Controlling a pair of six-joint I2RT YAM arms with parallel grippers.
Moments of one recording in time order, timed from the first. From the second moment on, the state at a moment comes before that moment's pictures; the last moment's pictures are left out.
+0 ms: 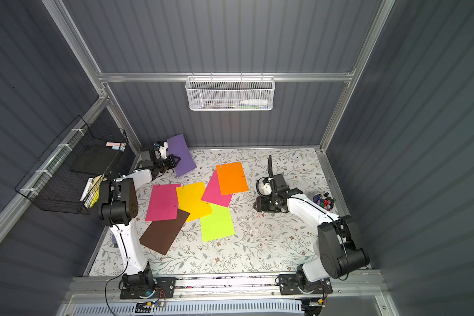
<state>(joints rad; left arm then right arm) 0.13 2.16 1.50 0.13 0.55 -0.31 0.38 1.48 0.88 -0.48 -0.34 0.28</state>
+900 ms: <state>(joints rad) 0.04 1.62 1.08 0.10 0.22 -0.38 0.81 1.91 1.17 -0.42 -0.38 0.18</state>
